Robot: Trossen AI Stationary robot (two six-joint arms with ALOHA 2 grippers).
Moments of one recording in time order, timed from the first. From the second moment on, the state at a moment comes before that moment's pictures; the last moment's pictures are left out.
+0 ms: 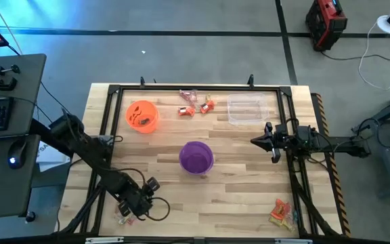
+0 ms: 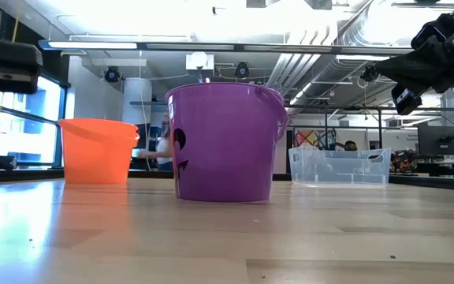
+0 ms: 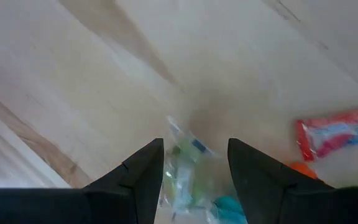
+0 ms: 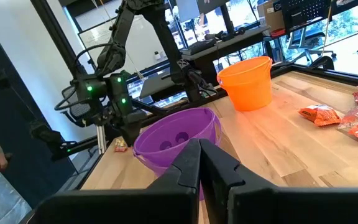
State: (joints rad) left arm -0.78 1.62 0.88 -0.52 -0.10 0.11; right arm 0.01 0.01 0.01 0.02 0.00 0.37
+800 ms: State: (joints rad) left arm -0.52 1.29 1.11 -0.99 -0.34 -0.03; right arm 0.01 0.01 0.01 0.02 0.00 0.37
